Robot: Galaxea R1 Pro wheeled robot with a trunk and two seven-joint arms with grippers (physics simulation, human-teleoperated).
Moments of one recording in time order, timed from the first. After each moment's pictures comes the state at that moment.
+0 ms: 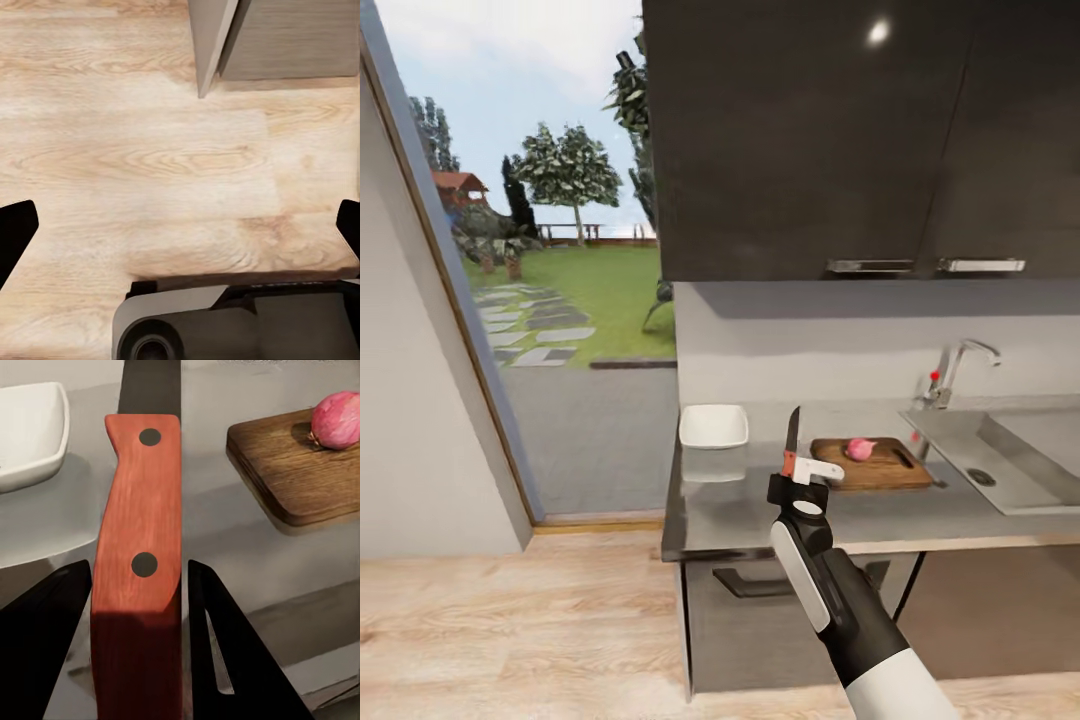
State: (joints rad) left arm 0.03 0.06 -0.24 -0.41 0.25 -0.36 -0.05; right arm -0.54 0.16 0.30 -1.22 -0.32 0.48 -0.67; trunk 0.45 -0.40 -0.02
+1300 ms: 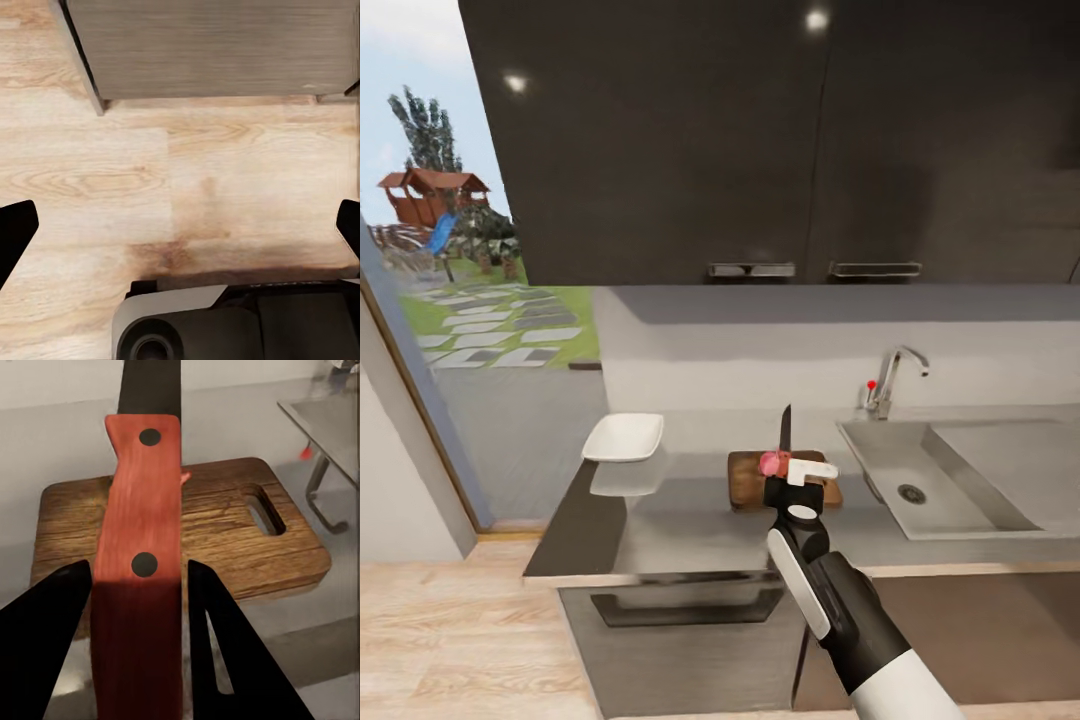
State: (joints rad) left arm 0.03 0.06 -0.24 -0.41 0.25 -0.36 -0.05; right arm -0.54 0.14 0.37 -1.22 -0.32 0.48 -0.67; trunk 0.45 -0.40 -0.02
